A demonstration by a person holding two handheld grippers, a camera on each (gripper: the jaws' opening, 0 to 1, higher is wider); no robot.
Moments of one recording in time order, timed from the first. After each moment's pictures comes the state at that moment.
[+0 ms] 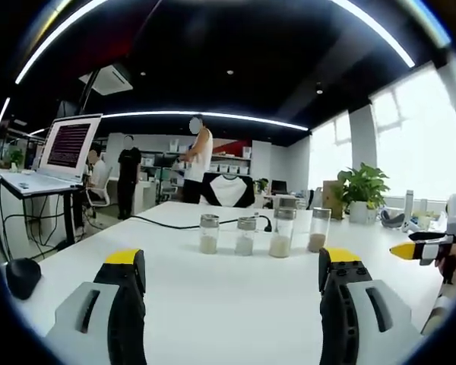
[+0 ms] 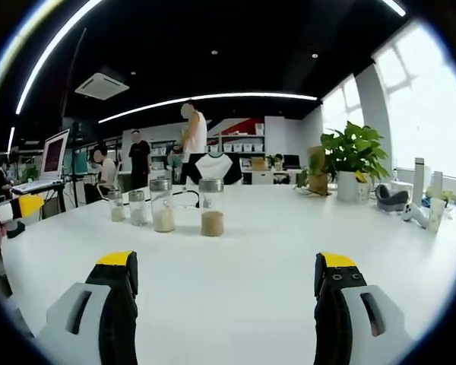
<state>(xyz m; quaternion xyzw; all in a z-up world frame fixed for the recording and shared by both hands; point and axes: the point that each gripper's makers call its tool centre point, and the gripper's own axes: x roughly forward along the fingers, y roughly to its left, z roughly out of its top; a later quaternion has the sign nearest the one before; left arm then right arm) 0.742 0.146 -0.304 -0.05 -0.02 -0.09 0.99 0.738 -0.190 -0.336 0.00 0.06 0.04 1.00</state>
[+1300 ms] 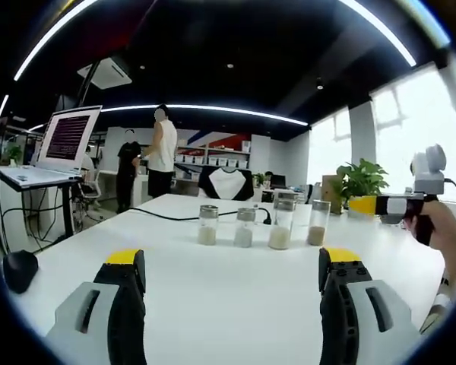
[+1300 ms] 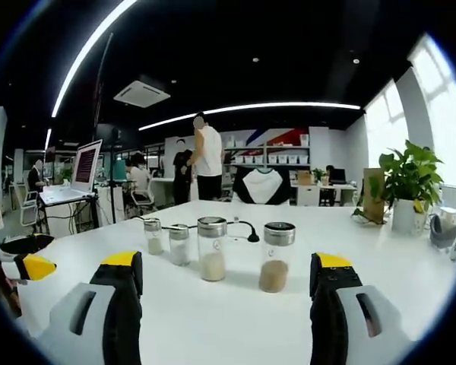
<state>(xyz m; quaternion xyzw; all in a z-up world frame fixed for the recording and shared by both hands) 0.742 0.145 -0.317 -0.05 0.00 -0.09 0.99 0.823 -0.098 -0.274 -0.02 0.03 0.17 0.98</state>
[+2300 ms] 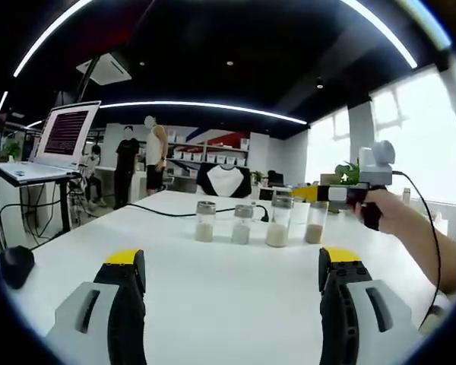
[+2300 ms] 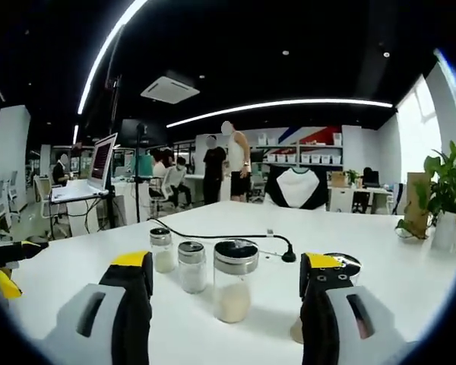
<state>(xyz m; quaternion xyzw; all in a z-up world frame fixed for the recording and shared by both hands) 0.743 0.141 -0.321 -0.06 0.01 -0.10 0.99 0.920 -0.040 -0.277 -0.03 0.04 0.27 0.96</state>
